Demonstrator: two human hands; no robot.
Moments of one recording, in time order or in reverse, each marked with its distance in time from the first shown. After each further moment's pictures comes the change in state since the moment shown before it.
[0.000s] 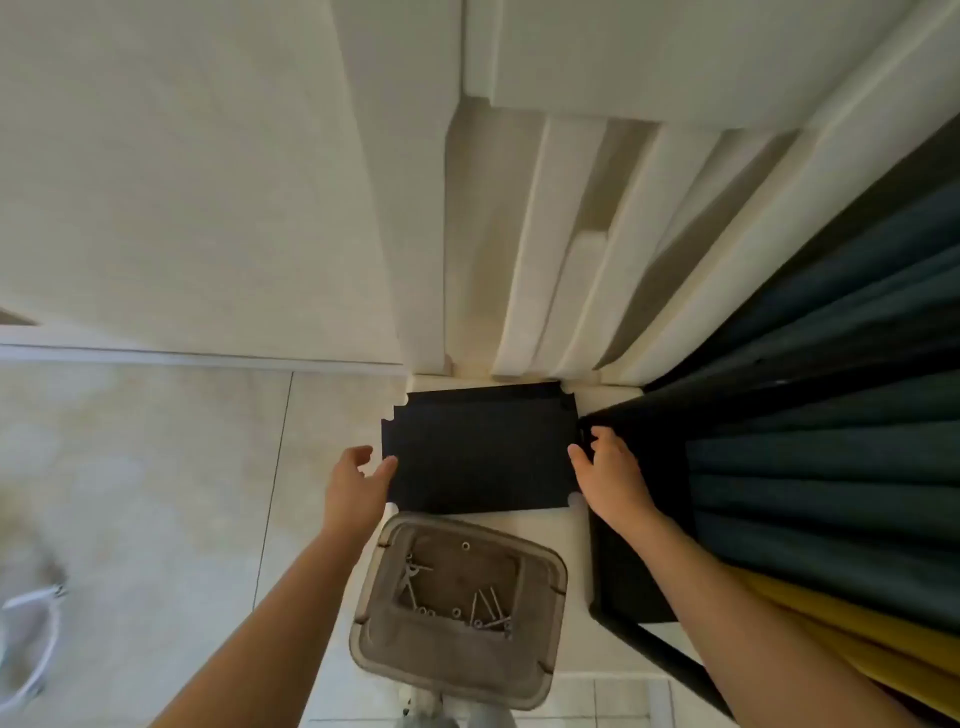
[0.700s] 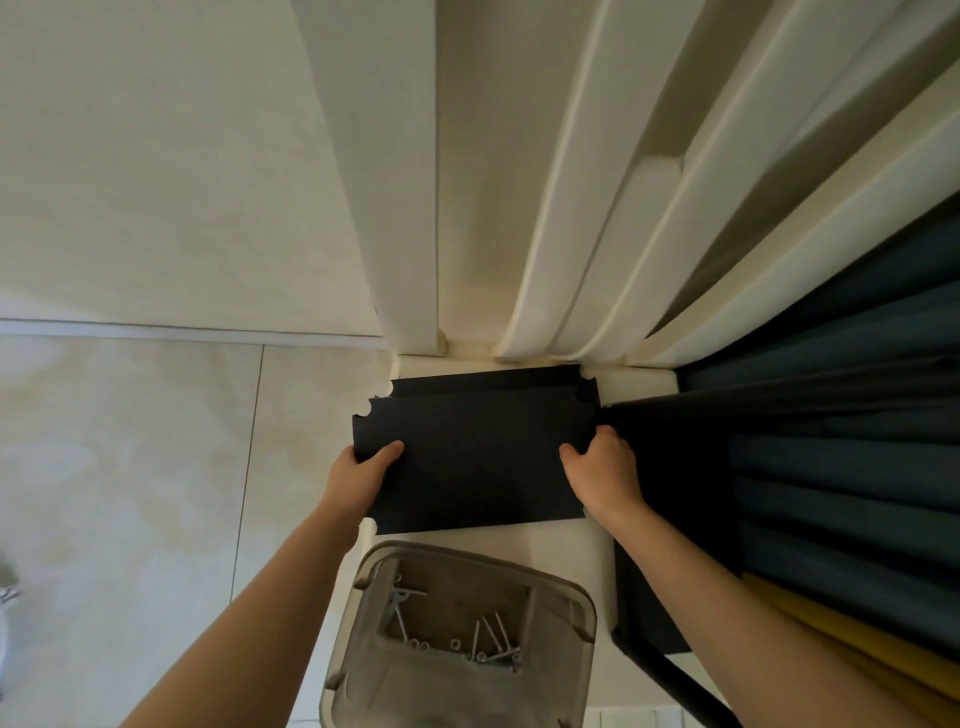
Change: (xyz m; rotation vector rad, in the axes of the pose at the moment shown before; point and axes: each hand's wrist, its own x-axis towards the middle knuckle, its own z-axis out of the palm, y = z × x) left_hand 0.096 -0.043 0.047 -0.252 -0.166 -0.291; right_hand 0.055 0.006 0.062 -0.008 0.022 0.199
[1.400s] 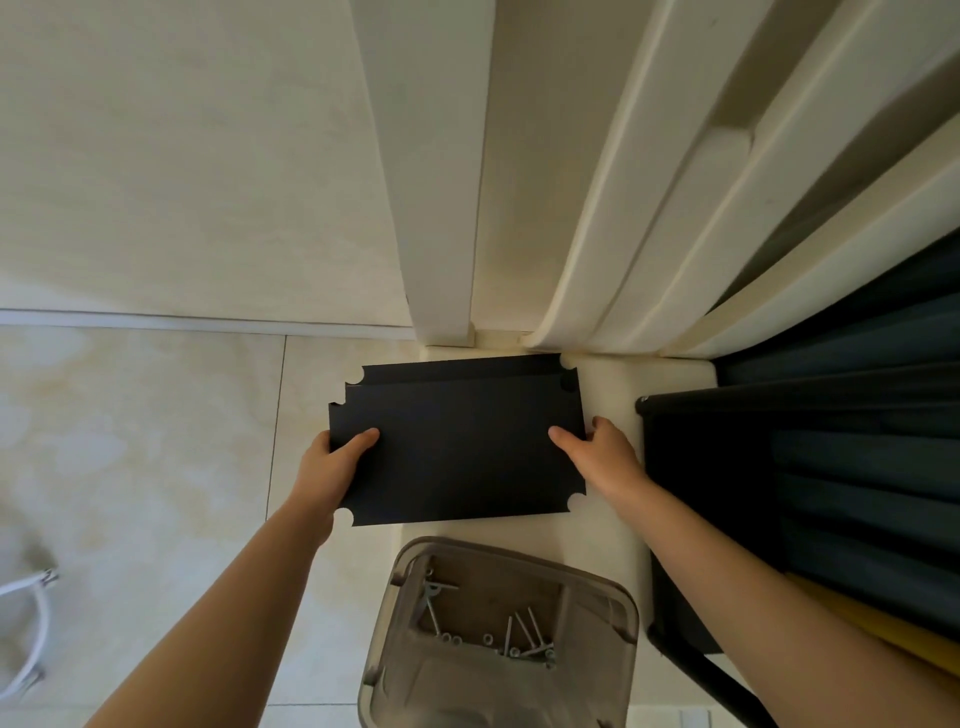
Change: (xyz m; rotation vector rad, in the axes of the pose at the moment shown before) left_hand 0.020 -0.004 -0.056 -0.052 0.042 0.055; right_hand 0.010 -0.019 0.025 0.142 -0.225 0.040
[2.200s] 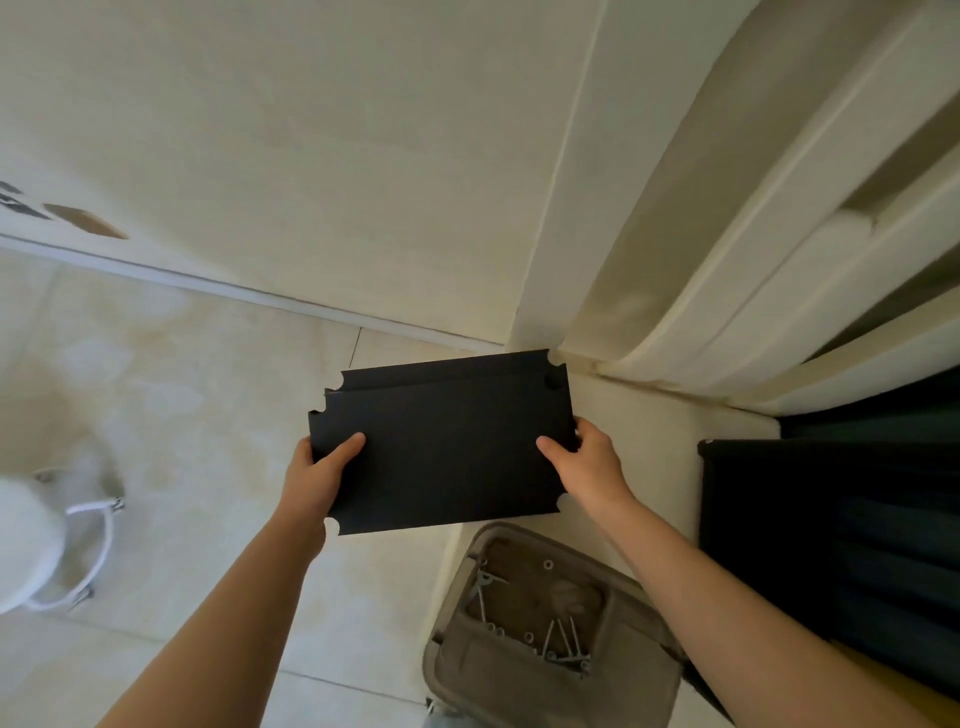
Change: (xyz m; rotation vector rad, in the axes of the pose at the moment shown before) left_hand -0.036 -0.019 -0.091 -0.272 0.213 0.022; right_hand -0.064 -0.071 0.055 0.084 -0.071 -0.242
